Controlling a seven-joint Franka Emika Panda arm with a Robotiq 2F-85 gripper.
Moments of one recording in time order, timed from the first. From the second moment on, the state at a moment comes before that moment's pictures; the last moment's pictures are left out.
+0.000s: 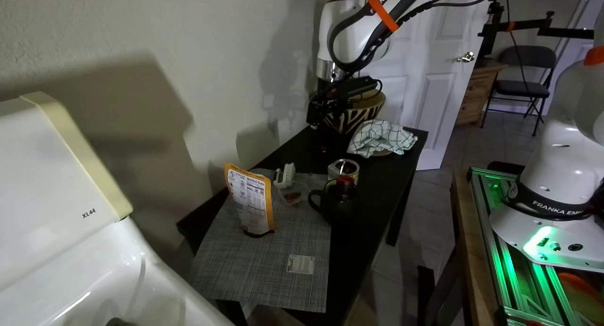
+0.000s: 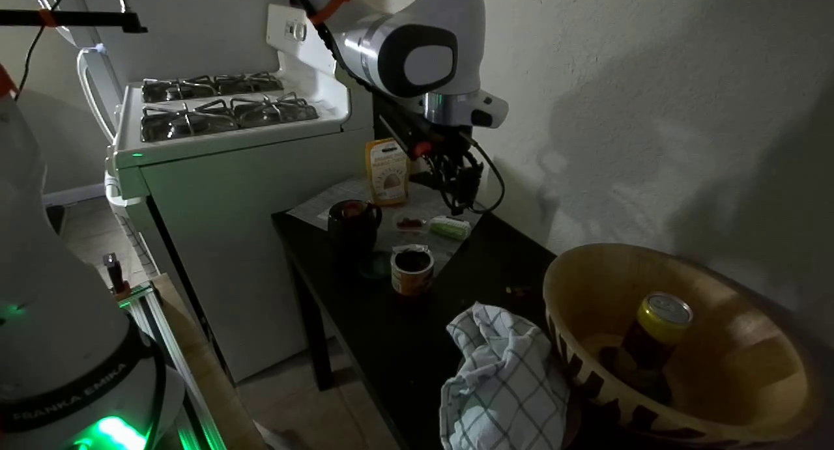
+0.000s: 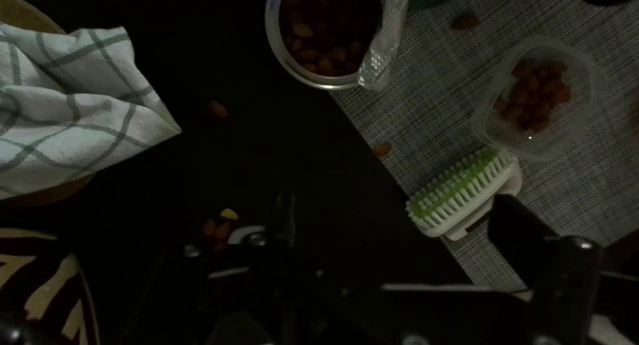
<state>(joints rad) -0.09 0.08 -0.05 -2.33 0.05 2.51 0.20</state>
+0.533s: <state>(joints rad) -0.05 0.16 -0.02 -2.31 0.06 2.54 0.20</state>
